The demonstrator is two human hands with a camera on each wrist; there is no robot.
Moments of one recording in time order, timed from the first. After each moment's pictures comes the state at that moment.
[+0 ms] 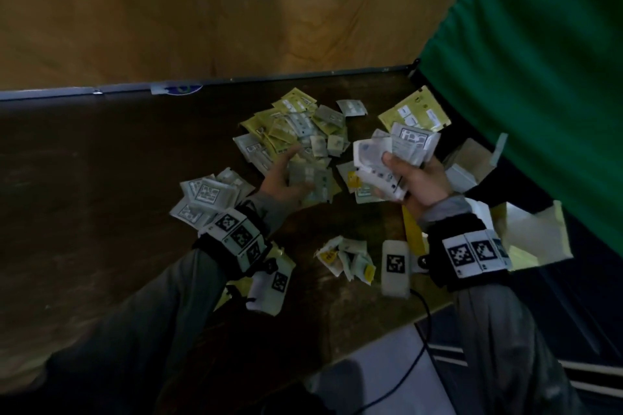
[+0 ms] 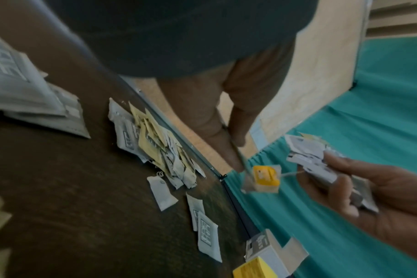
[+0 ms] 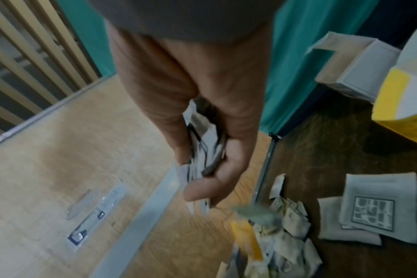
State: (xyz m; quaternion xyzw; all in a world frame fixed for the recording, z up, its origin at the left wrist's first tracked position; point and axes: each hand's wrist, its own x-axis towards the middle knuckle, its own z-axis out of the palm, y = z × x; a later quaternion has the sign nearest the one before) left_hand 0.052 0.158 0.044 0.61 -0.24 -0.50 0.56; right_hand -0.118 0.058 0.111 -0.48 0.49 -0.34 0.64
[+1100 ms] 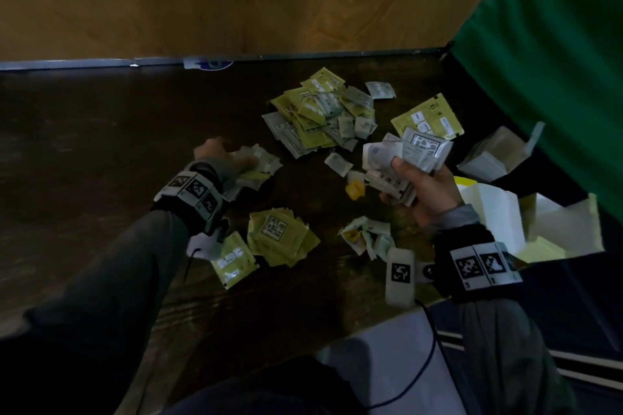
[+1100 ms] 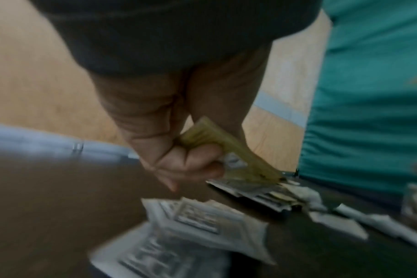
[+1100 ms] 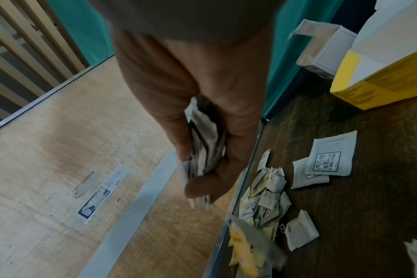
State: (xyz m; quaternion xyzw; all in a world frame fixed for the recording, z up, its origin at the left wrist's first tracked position) left_hand 0.175 0.212 0.025 0.87 -0.23 -0.38 0.22; right_hand -0.107 0.094 0.089 -0.49 0.48 -0.30 0.66
